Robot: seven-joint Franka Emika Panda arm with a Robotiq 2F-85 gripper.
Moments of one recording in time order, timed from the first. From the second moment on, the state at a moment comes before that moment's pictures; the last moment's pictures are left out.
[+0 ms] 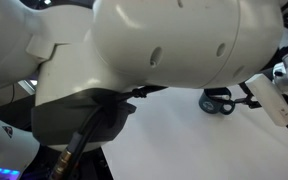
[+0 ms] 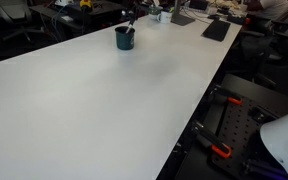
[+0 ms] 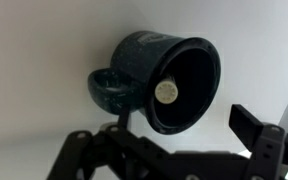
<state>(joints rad) -0.56 1.38 0.36 -0.44 0.16 1.57 -0.64</state>
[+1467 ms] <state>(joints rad) -0.60 1.40 0.35 -0.43 0.22 1.52 -0.56</state>
